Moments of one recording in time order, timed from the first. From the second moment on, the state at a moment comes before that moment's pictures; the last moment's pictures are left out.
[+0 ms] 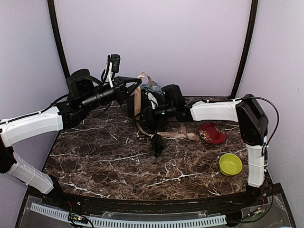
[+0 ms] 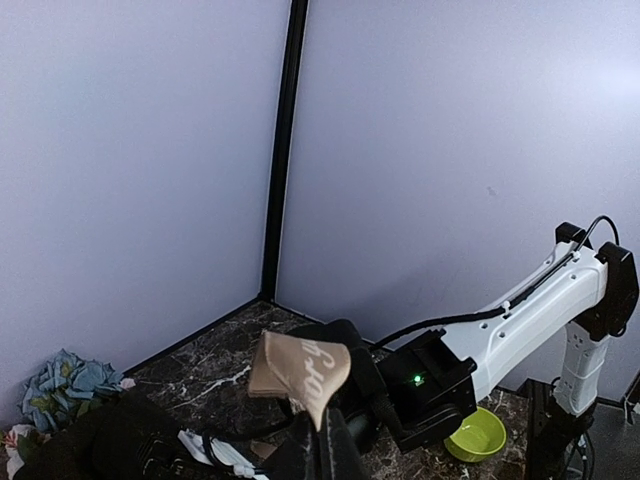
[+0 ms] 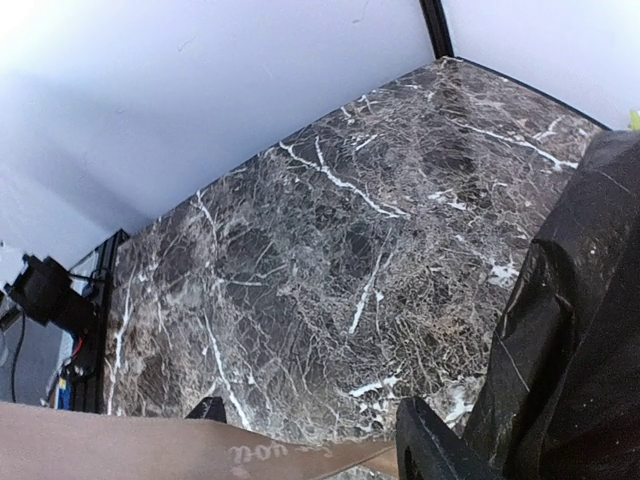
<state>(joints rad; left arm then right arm) -0.75 1.35 1.10 0.36 0.27 -0.16 0.78 2.06 1.53 0.09 -0.58 0.16</state>
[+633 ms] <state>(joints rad) -0.57 1.40 1.09 0.19 -0.01 -0.31 0.78 2.02 1.41 0.06 -0.65 0.15</state>
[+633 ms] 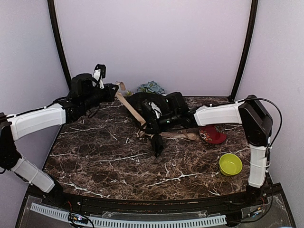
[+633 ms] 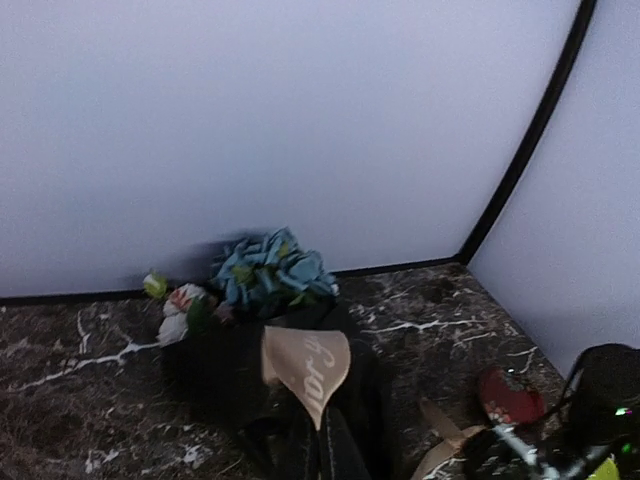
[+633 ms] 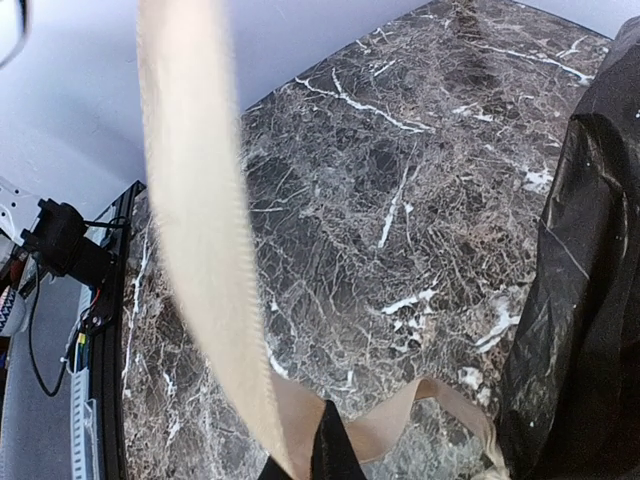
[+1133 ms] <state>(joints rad) -0.55 1.67 0.86 0.01 0.00 -0.33 0.78 1.91 1.33 0.00 -0.68 0.16</state>
